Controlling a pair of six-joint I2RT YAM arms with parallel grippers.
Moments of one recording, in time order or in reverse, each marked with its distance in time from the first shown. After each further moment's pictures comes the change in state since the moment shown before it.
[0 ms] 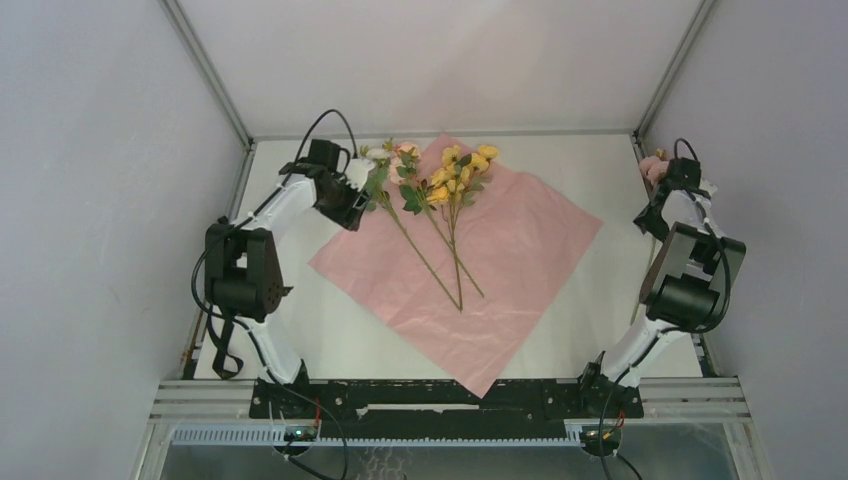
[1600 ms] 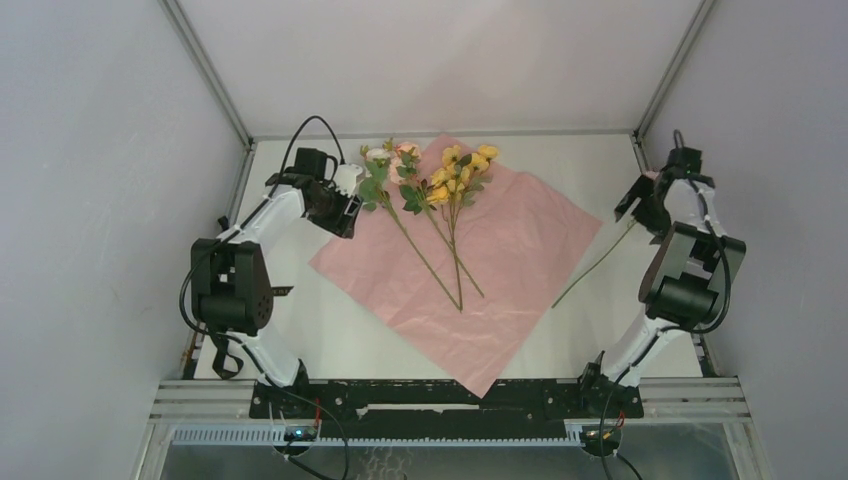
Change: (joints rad) left arm 0.079 -0.099 -0.162 0.027 0.049 -0.045; right arm 0.013 0.003 0.048 -0.175 -0.327 -0.080
